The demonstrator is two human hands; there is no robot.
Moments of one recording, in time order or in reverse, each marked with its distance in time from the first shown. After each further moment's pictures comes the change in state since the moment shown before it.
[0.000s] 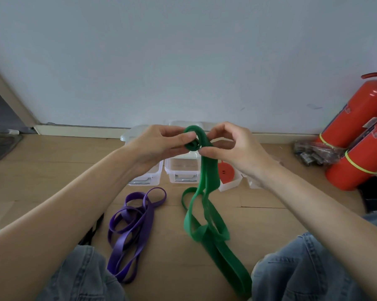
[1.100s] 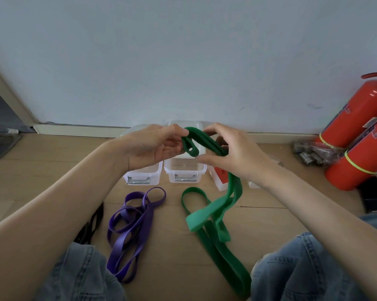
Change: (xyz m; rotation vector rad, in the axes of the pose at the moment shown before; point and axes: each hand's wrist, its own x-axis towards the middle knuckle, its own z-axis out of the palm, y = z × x) left_hand 0.004 0.009 -0.008 -0.144 -0.010 -0.200; right_hand -0.001 -0.004 0.000 -0.527 -0.070 -0.233
